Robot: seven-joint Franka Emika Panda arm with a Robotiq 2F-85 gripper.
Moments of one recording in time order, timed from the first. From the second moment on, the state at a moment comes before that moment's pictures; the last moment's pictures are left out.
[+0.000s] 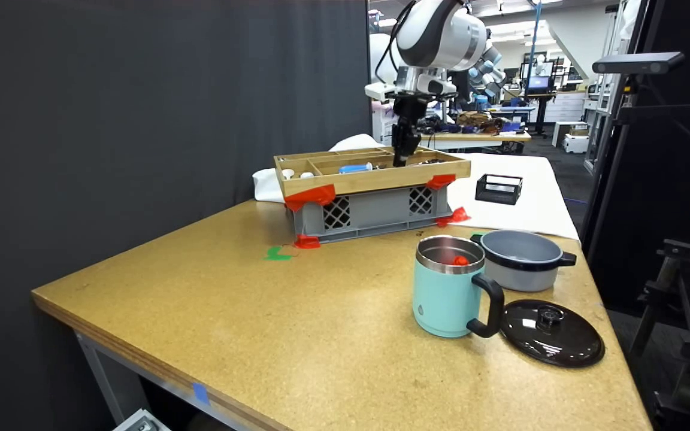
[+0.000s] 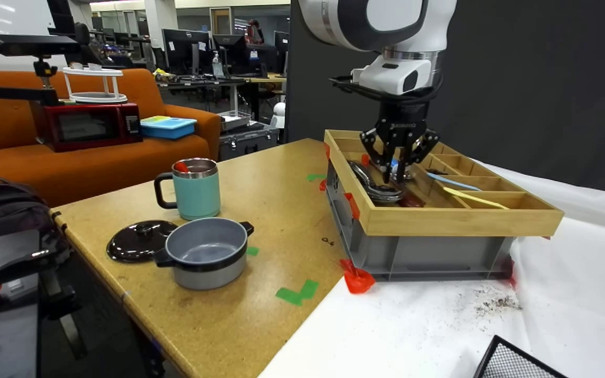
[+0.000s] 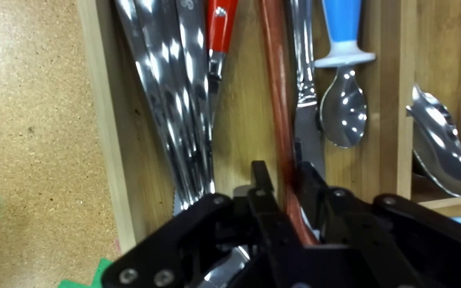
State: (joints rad) arm -0.02 0.64 -0.15 -1.69 0.26 2.50 1.91
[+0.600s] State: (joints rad) arm -0.02 0.65 -0.15 -1.68 0.26 2.50 1.91
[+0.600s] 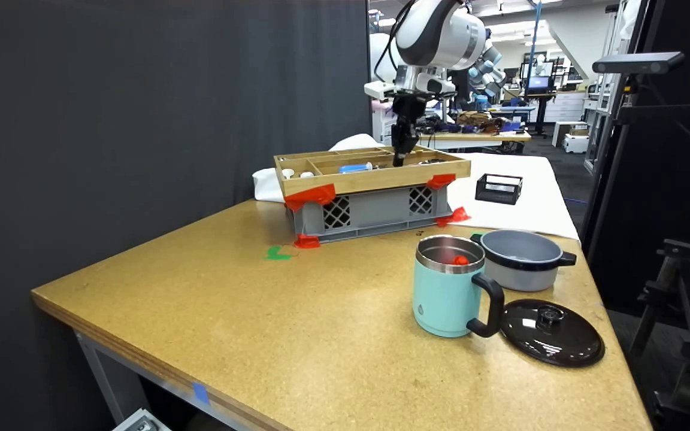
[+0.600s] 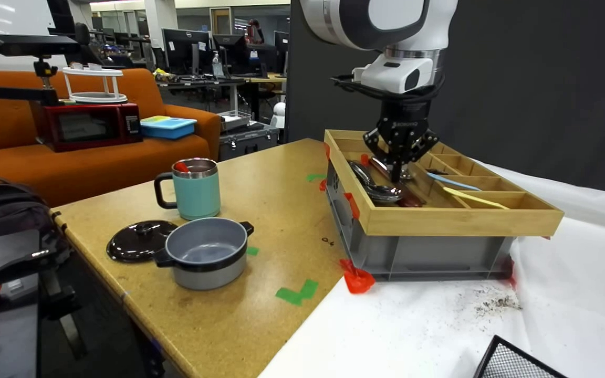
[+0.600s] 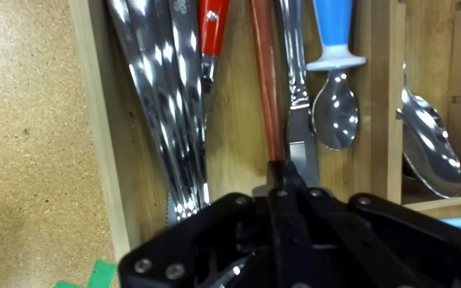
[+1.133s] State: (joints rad) arm -0.01 0.65 -0.15 -1.69 0.26 2.50 1.91
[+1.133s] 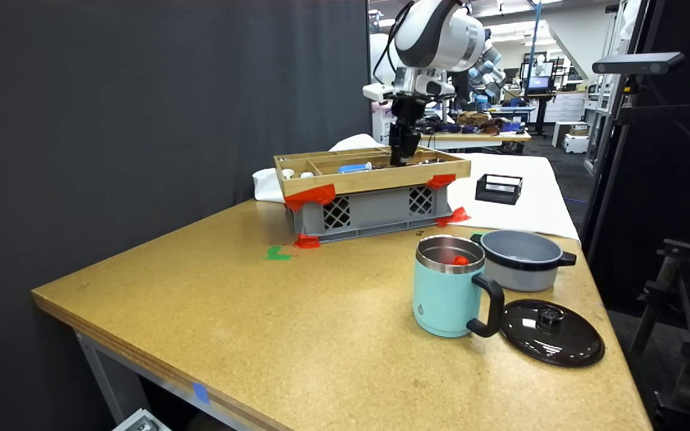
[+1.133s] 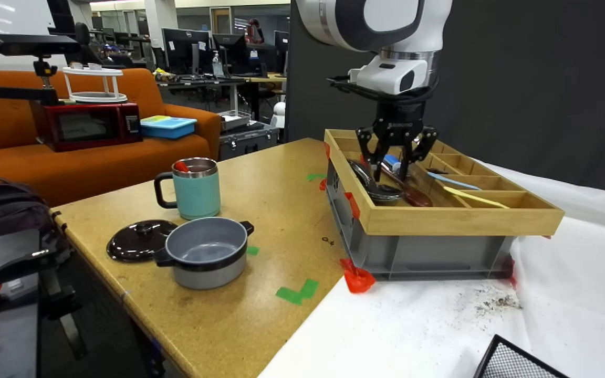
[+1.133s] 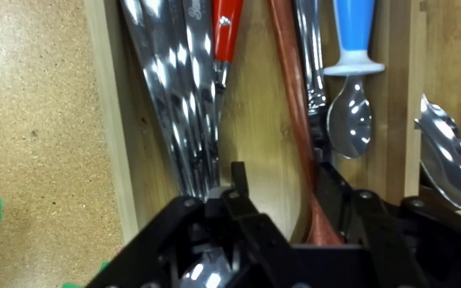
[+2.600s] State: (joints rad) arm 0.01 0.61 -0.15 -1.76 0.26 2.50 1.91
